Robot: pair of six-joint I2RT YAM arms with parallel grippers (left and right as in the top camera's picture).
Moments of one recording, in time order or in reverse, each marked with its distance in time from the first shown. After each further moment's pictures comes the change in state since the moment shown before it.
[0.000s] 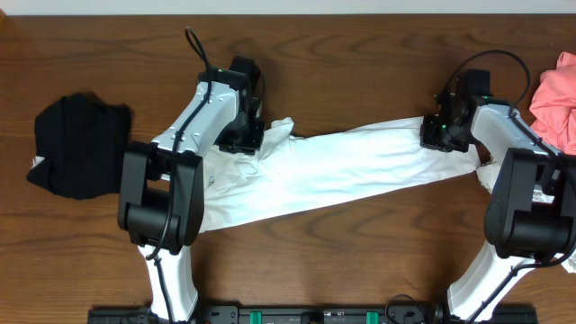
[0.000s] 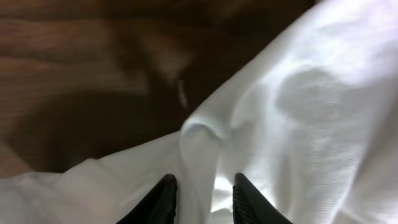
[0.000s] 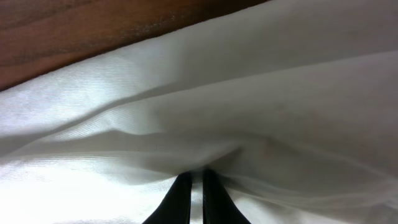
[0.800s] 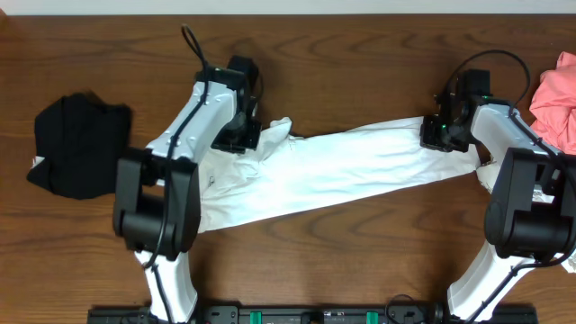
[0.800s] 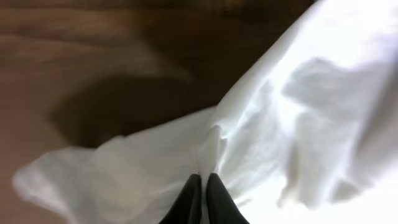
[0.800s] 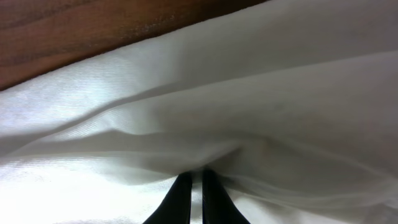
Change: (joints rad) left arm 0.001 -0.066 -0.001 -0.039 -0.042 -0.014; right arm 0.000 0.002 0.002 -0.002 0.002 0.000
